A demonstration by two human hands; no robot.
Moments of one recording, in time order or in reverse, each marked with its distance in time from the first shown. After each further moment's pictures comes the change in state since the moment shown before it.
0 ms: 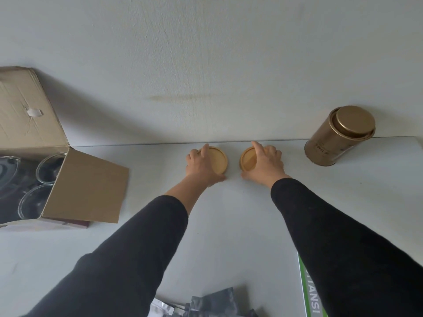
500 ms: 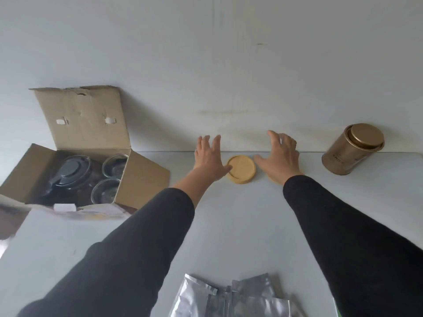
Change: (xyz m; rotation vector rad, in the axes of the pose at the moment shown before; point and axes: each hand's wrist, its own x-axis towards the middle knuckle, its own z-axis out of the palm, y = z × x) left_hand -0.046 -0.035 -0.088 0.103 0.148 0.181; right_hand -0.056 -0.082 -0.038 0.062 0.299 -0.088
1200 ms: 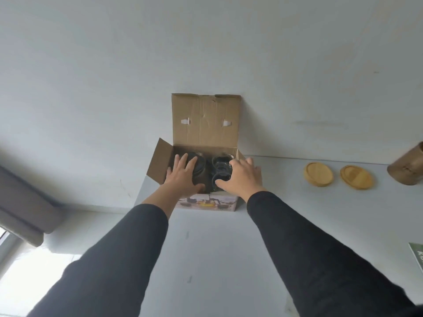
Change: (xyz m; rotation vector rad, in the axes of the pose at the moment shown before) left_hand -0.107 -0.332 -0.134 0.145 -0.065 -0.029; right_hand -0.132 -0.321 0.129 -0.251 -0.125 -0.247
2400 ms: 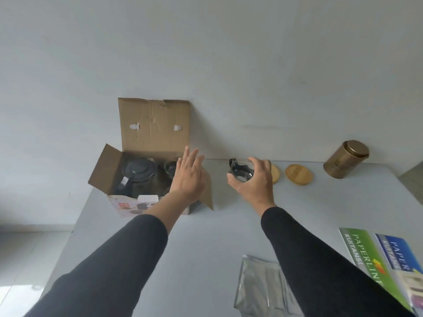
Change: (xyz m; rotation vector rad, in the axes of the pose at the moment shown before) left_hand 0.001 0.143 0.030 -0.193 0.307 0.276; right_hand -0.052 0.132 -0.024 0.578 0.518 0.199
